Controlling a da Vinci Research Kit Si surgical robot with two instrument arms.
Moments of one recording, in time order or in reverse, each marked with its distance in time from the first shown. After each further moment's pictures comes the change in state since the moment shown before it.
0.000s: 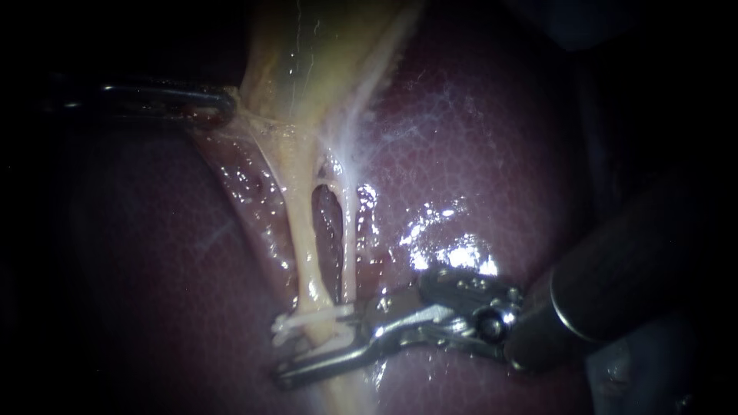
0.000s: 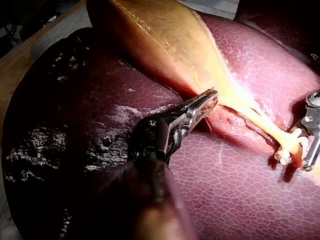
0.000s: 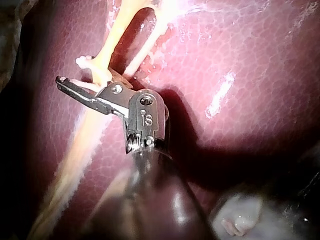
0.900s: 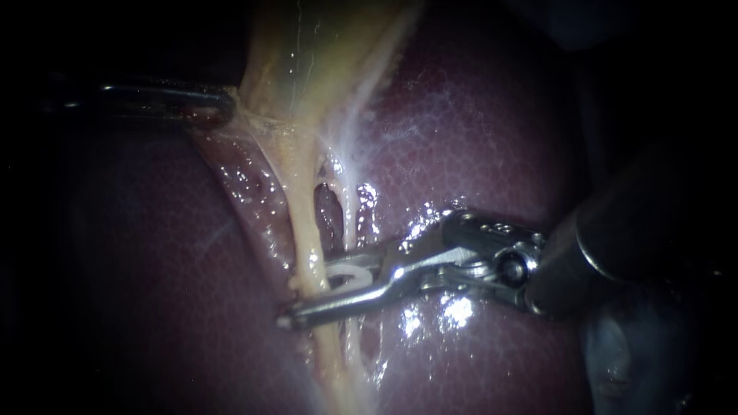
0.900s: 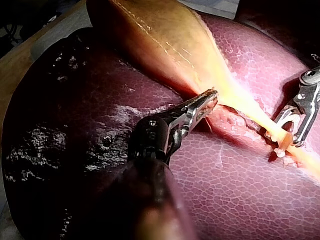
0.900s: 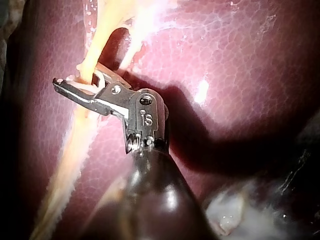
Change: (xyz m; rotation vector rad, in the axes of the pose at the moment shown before) right arm 0.005 0.001 -0.003 -0.020 0.037 -0.012; left arm 0.000 0.000 0.000 0.000 0.000 0.000
